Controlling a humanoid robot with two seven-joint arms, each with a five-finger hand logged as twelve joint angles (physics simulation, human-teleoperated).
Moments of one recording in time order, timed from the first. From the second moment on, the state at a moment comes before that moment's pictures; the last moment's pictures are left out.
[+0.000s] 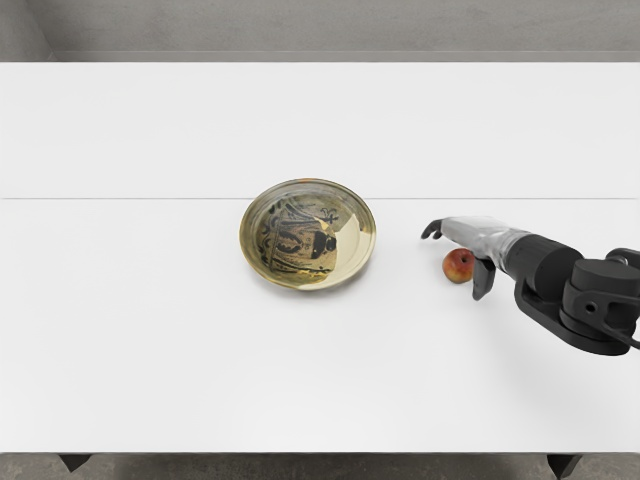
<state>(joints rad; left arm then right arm) -0.08 0.00 0.17 -0.17 -0.10 -0.06 0.22 0.86 -0.69 0.26 1.65 -1.43 0.05 -0.61</state>
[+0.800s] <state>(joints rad) -0.08 0.00 0.17 -0.17 -0.10 -0.06 0.22 0.83 -0.68 0.26 1.66 -1.46 0.01 -0.61</state>
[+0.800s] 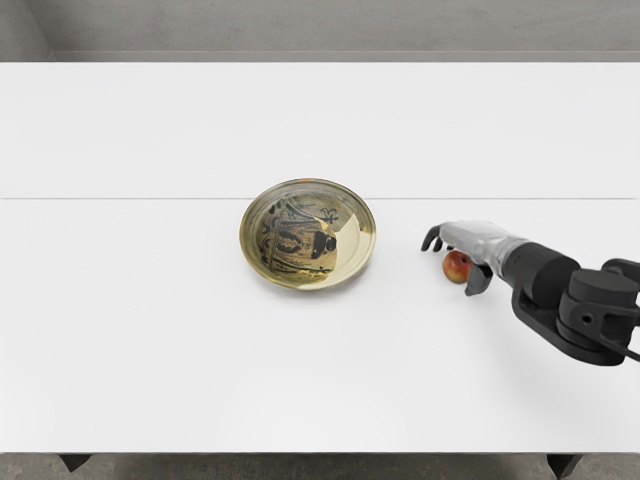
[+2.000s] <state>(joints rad) -0.08 0.00 0.17 -0.17 -0.09 -0.06 0.22 0.82 -0.68 0.28 1.65 -1.47 0.01 -0.61</state>
